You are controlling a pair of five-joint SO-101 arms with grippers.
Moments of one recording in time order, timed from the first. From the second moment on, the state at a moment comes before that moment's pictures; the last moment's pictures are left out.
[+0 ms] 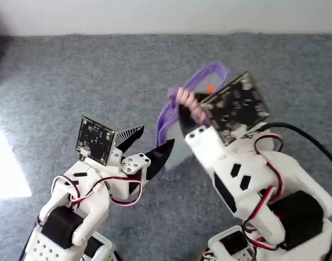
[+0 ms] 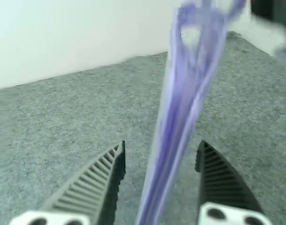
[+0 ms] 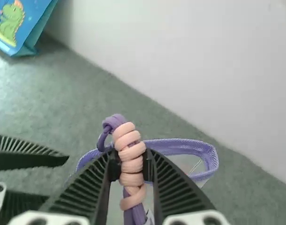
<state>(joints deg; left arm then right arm) 26.8 -73.2 53.0 55.6 10.2 -28.6 -47.0 -4.1 81.9 15.3</state>
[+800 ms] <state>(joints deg) 27.1 -73.3 51.6 55.6 10.2 -29.9 -47.4 -2.9 88.6 14.1</state>
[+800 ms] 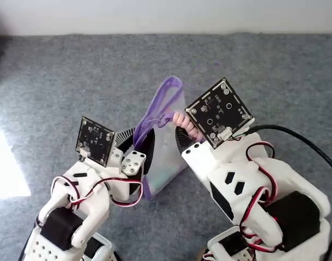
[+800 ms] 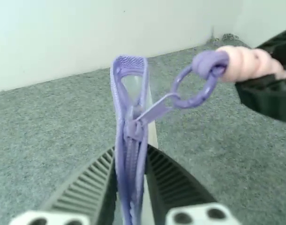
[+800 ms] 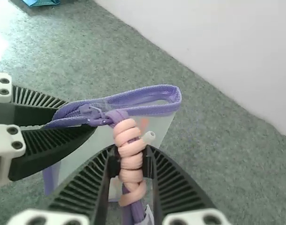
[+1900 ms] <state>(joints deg) 28.2 -83.7 50.9 64.5 10.5 -15.6 -47.8 25.8 54.1 20.7</state>
